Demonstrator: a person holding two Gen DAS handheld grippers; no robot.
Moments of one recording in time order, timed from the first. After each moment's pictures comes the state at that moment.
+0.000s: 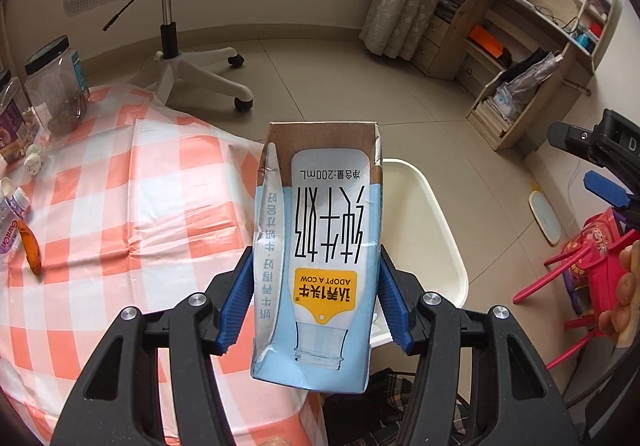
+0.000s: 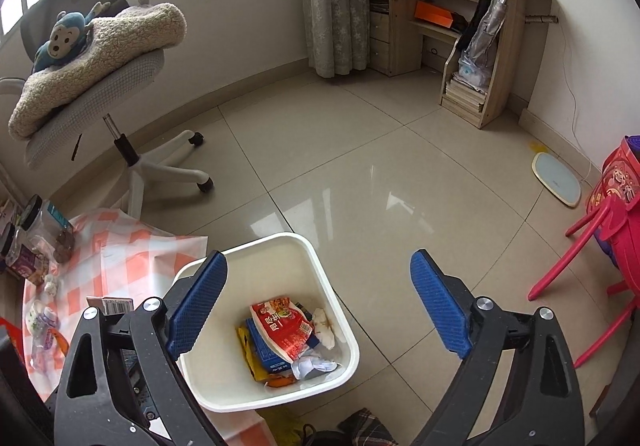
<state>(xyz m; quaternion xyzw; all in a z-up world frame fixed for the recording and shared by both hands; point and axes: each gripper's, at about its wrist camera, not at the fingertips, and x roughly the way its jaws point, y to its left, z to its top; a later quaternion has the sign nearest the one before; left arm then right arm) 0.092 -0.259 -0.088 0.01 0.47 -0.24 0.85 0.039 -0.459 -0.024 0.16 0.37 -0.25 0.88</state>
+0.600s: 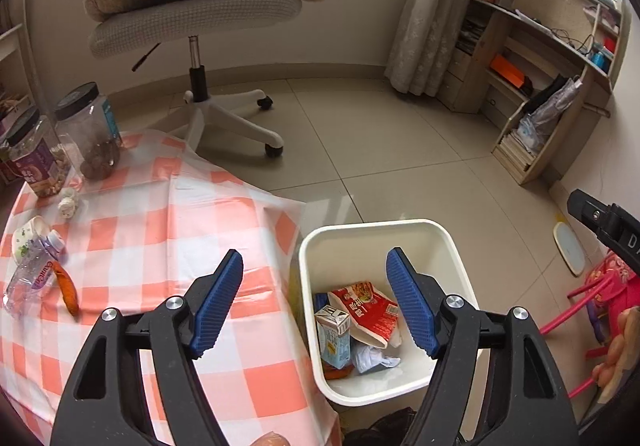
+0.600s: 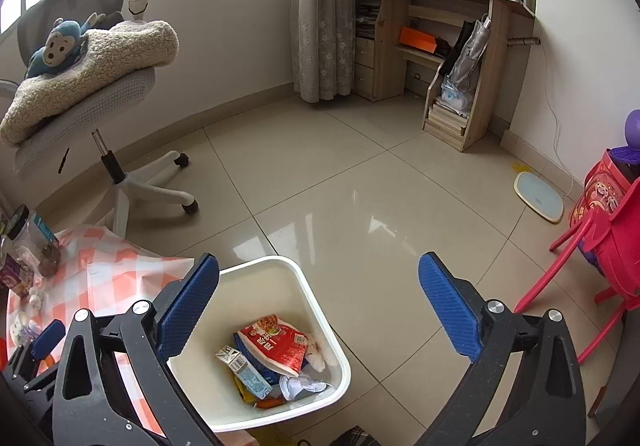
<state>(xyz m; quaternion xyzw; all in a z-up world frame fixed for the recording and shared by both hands) 0.116 -0.246 -0.046 0.02 0.40 -0.17 0.90 0.037 -0.440 -0.016 0.12 0.33 -0.29 0.89</state>
